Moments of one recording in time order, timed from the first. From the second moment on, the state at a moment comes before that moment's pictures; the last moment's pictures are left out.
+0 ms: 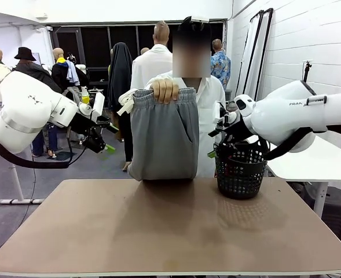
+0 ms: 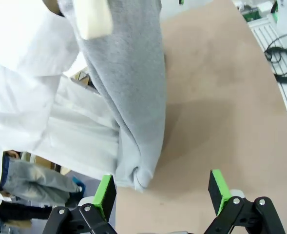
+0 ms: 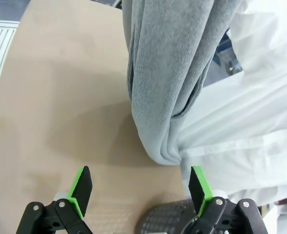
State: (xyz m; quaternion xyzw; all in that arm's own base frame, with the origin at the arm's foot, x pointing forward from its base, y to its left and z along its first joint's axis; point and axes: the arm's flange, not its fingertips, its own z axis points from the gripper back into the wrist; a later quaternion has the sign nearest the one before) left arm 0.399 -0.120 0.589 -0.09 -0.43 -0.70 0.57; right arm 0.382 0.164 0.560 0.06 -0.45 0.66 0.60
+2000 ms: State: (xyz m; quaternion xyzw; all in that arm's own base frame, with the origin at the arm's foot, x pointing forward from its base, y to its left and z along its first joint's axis) left arm 0.446 -0.154 0.562 -0.24 -0.50 -0.68 0.47; right arm 0.417 0.171 0.564 0.22 -0.53 0.64 0.51
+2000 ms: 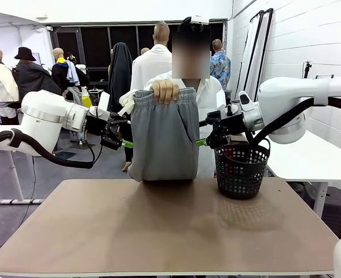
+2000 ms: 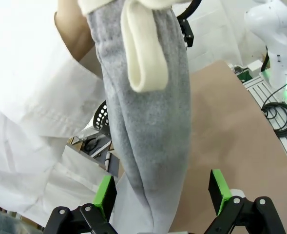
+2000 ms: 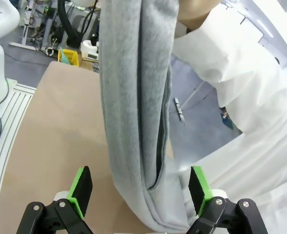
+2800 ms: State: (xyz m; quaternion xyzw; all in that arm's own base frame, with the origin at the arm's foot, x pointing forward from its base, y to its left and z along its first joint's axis) left arm 0.443 -0.179 0.565 -0.29 -0.53 -0.66 0.45; right arm 0.420 0.196 0.565 0.28 -0.54 0.64 0.47
